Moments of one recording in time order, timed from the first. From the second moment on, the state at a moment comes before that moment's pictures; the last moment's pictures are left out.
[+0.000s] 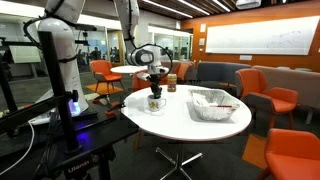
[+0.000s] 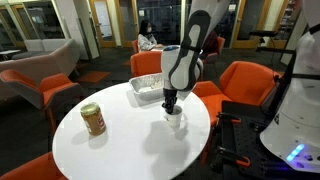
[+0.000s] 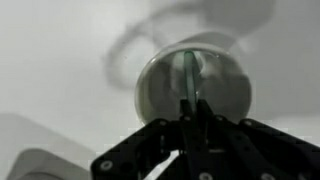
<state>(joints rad) -0.06 0.43 -0.14 -2.49 -0.03 2.97 0.08</state>
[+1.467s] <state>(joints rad) -0.07 0.06 -0.04 -2.77 0.01 3.05 0.08</state>
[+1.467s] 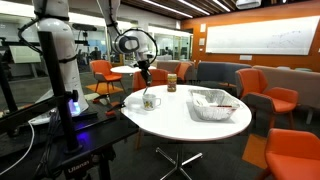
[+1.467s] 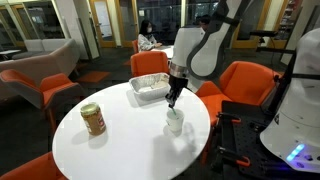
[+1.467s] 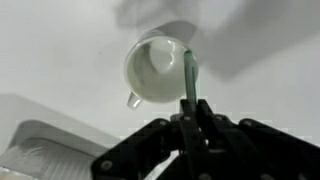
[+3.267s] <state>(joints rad) 0.02 0.43 0.00 -2.17 0.09 2.57 0.17</state>
